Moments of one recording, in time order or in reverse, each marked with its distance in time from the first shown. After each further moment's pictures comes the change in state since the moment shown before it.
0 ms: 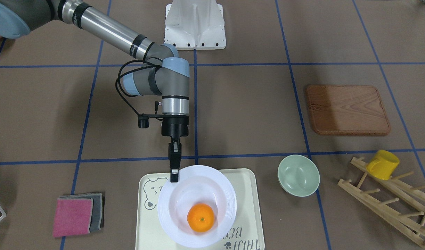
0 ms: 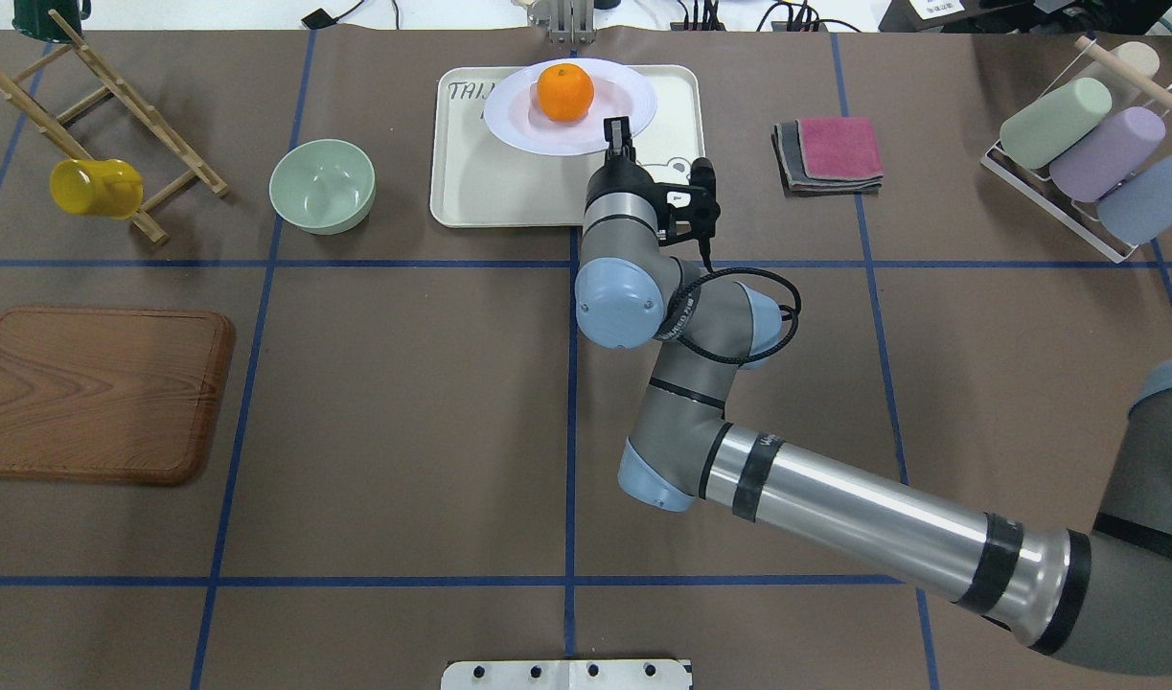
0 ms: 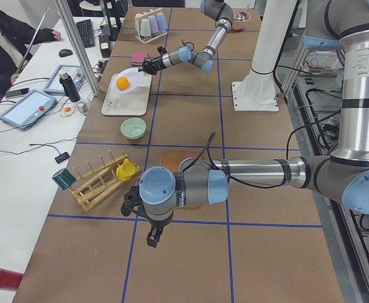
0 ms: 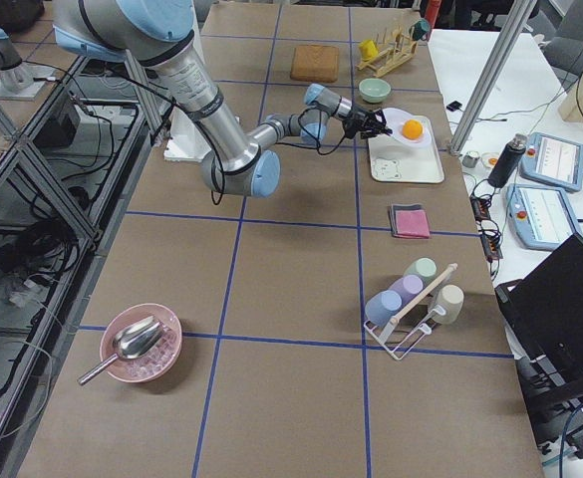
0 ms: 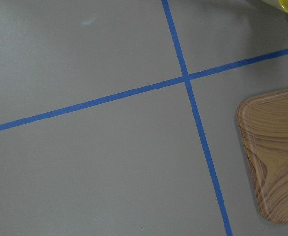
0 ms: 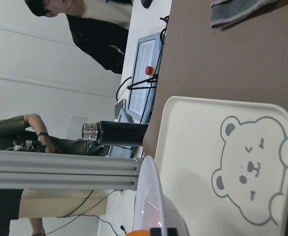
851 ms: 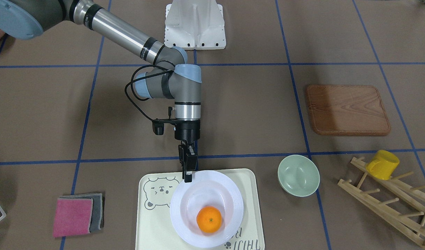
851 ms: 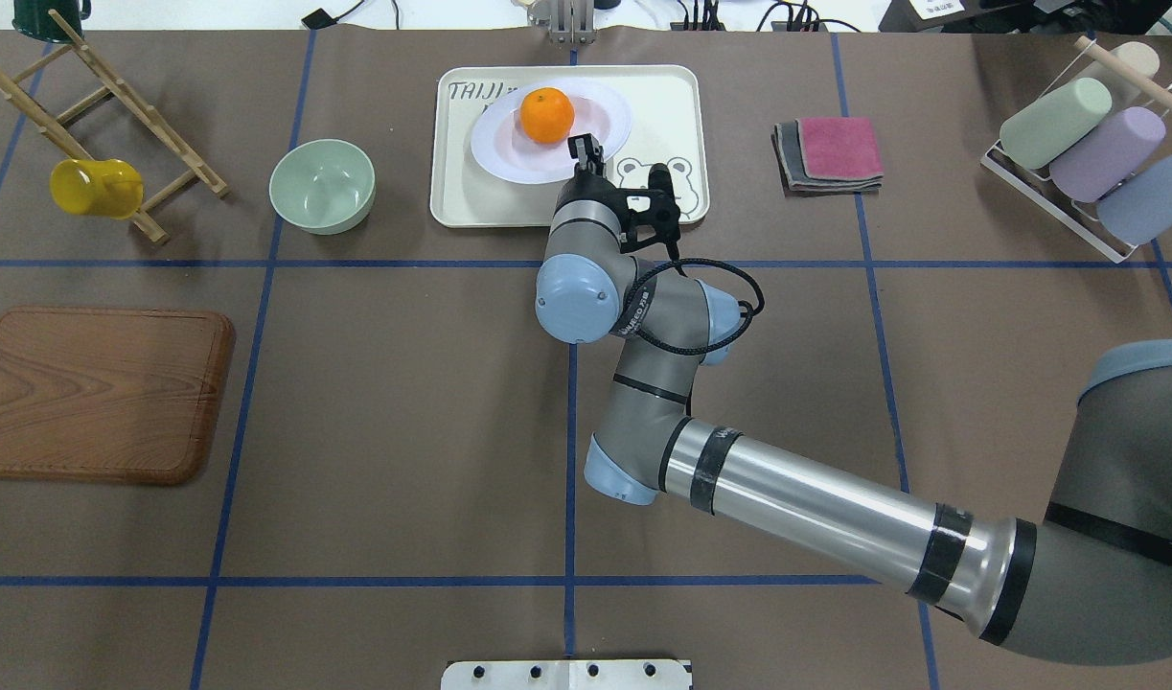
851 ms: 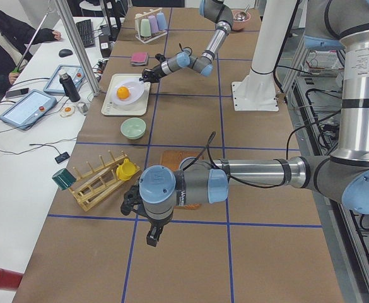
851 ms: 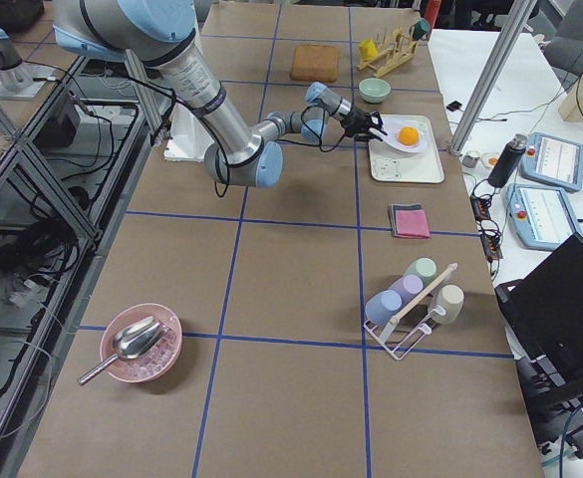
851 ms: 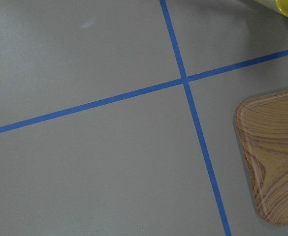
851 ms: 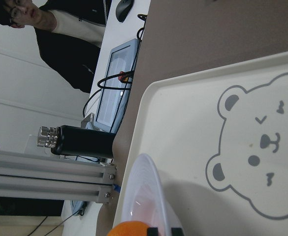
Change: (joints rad) left arm -0.001 0.000 -0.007 0.001 -0.001 0.000; right arm -0.020 0.001 0.009 -0.015 0.123 -0.156
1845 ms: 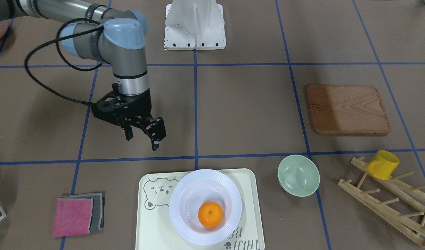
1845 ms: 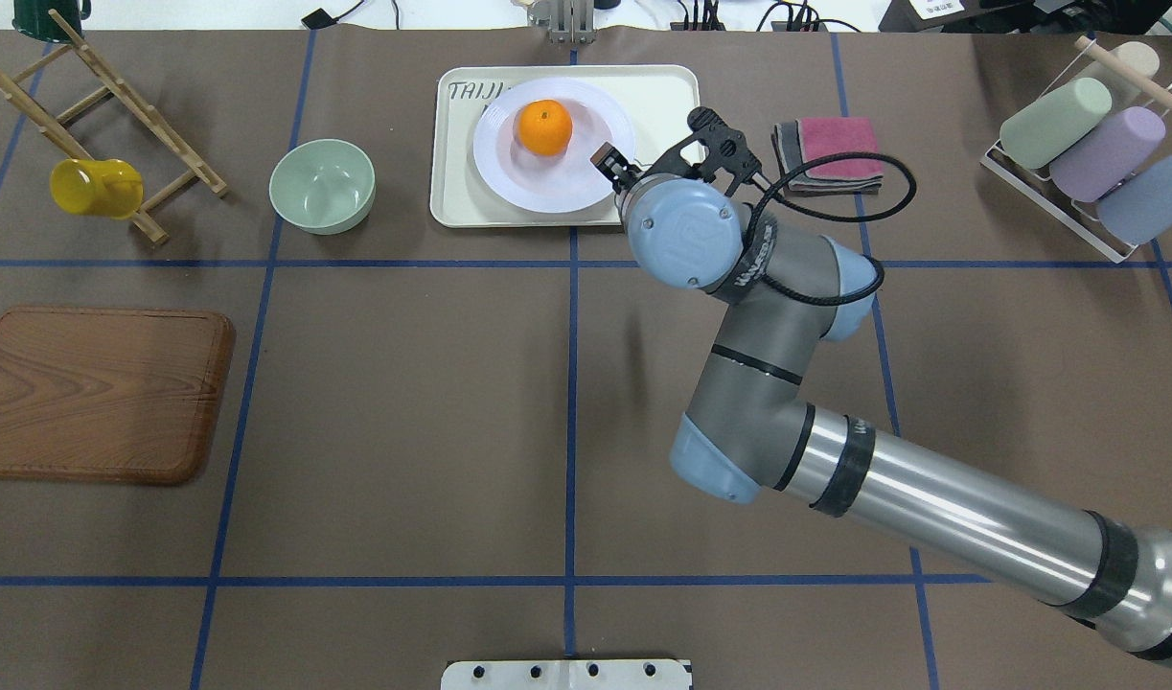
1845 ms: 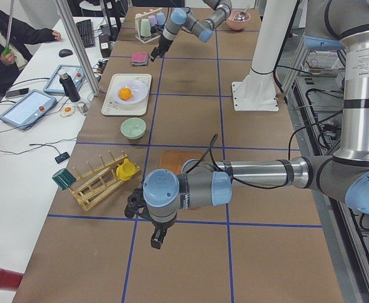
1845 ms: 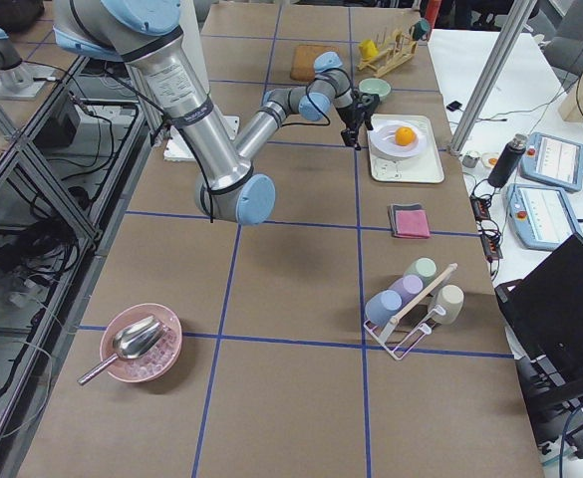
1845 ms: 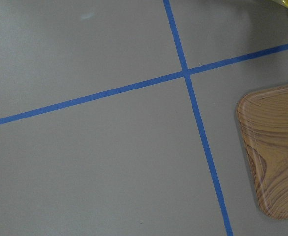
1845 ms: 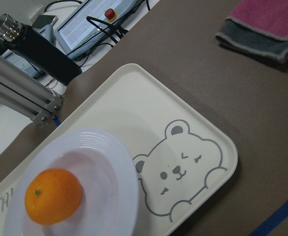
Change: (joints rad) left arm -0.001 0.021 -0.001 0.002 0.003 0.001; right arm 0.243 -0.282 0.647 -0.568 0.712 -0.933
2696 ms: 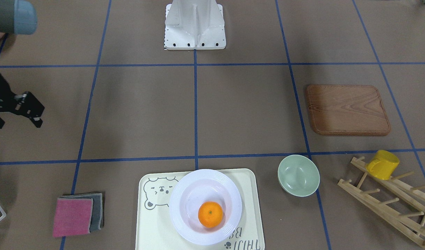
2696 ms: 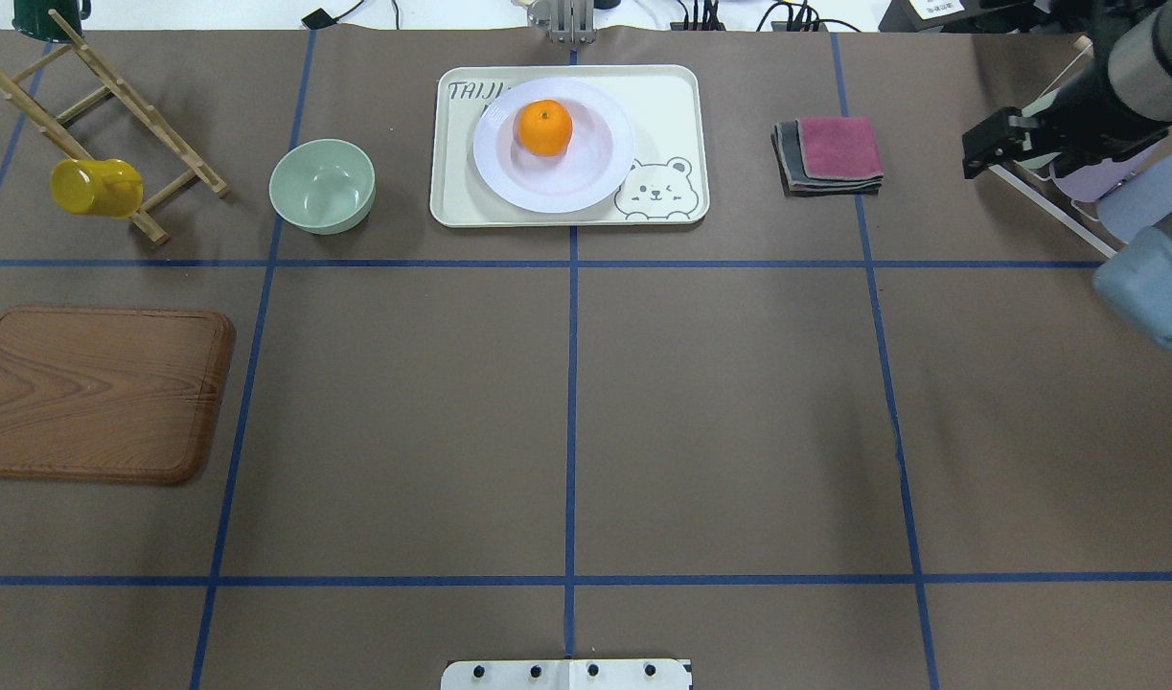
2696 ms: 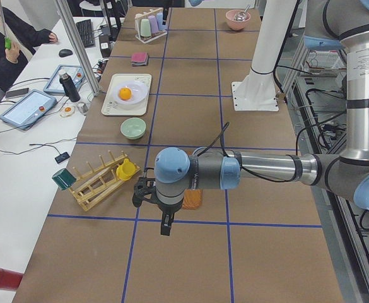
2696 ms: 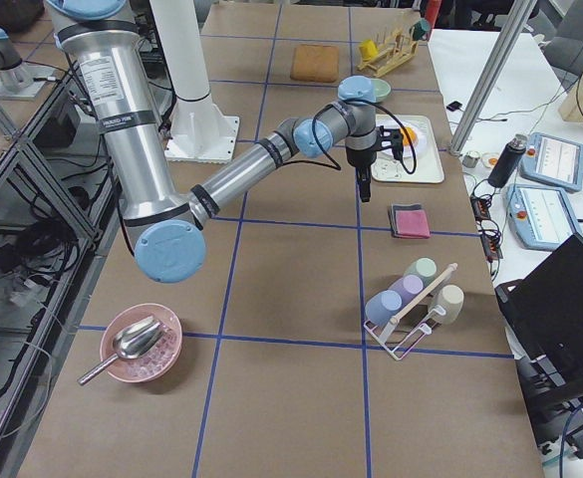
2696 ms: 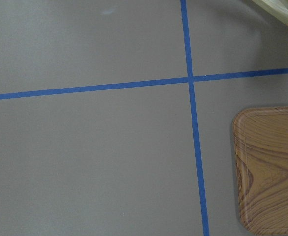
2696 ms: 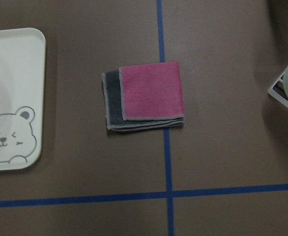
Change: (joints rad) left arm 0.069 0.072 -0.158 -0.017 0.077 -0.246; right arm 0.434 -0.383 0.204 -0.091 0.486 -0.881
